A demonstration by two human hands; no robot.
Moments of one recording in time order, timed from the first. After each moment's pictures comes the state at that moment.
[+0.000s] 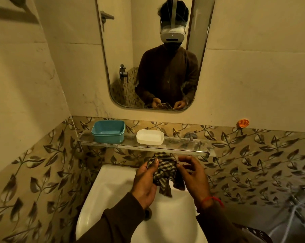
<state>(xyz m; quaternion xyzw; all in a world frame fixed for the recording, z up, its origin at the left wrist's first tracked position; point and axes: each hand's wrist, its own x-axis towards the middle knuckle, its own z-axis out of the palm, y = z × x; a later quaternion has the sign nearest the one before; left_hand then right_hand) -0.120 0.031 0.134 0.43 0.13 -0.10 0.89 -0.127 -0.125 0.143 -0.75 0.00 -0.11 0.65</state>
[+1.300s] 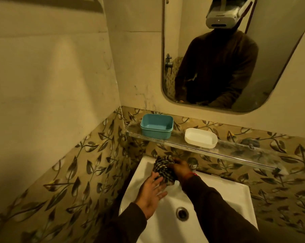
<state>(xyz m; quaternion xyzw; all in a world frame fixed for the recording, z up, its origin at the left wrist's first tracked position) -0.125 0.162 0.063 0.41 0.28 -0.07 0.86 -0.010 0.059 0.069 -0.70 0.08 0.20 0.68</state>
